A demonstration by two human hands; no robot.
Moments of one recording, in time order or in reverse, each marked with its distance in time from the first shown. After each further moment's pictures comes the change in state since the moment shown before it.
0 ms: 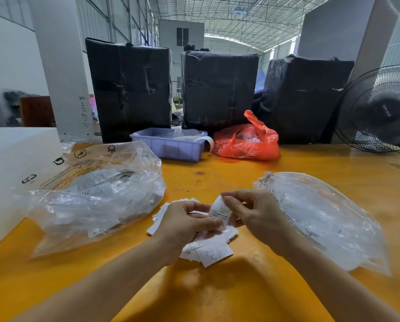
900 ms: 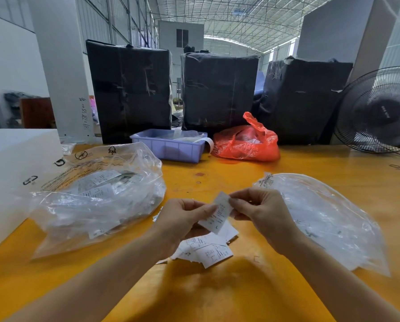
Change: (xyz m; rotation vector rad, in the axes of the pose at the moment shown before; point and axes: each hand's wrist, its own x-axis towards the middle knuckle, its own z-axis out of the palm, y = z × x) left_hand 0.002 0.008 -0.005 0.051 0.028 -0.021; right_hand 0.001 -0.001 -0.004 0.249 0.056 0.079
